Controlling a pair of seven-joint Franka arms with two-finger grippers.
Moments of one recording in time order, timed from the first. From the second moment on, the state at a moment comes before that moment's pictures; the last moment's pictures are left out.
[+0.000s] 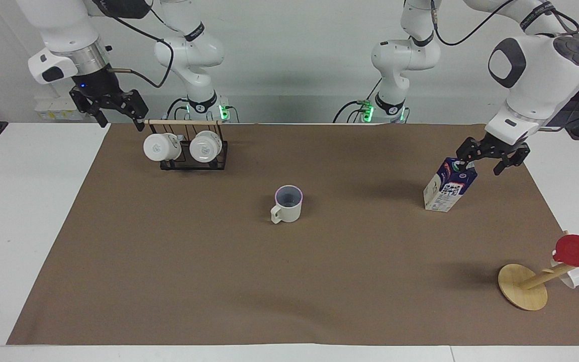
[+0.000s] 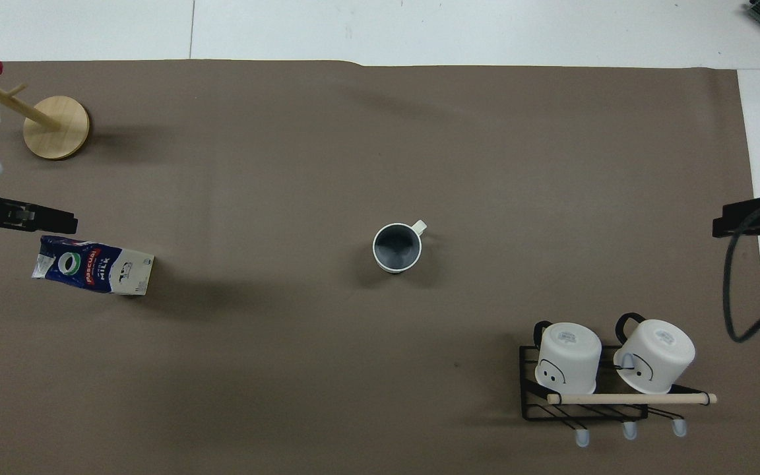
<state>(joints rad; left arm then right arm) -0.05 -0.02 0.08 -1.89 -0.02 1.89 0.23 0.03 -0.09 -0.09 -1.61 0.00 1.54 0.10</state>
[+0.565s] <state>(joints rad) -0.05 -0.03 0.07 -1.98 -0.02 1.92 0.23 0.03 -0.10 -0.10 -1.54 0.00 1.46 0.10</state>
